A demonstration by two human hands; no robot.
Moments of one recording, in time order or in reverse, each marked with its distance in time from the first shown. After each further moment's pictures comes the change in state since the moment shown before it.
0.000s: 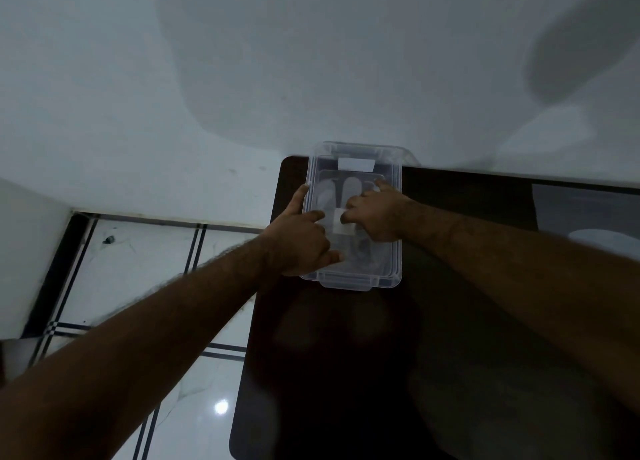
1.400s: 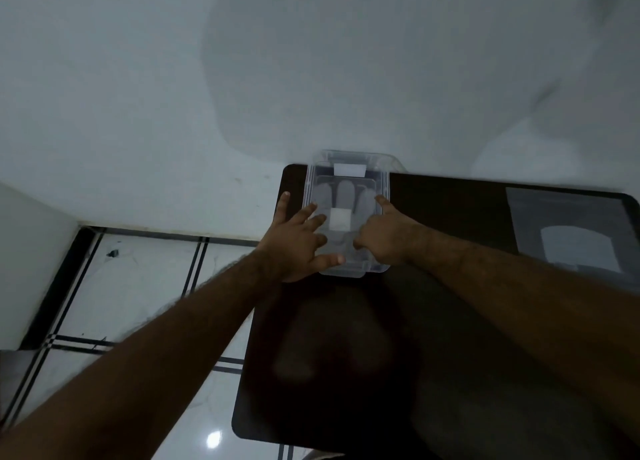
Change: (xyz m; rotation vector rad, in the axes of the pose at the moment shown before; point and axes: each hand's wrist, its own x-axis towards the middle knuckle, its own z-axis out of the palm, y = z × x) left_hand -0.050 0.042 -0.014 -0.149 0.110 -0.238; right_hand -0.078 -0.052 0.010 -0.070 0.028 0.047
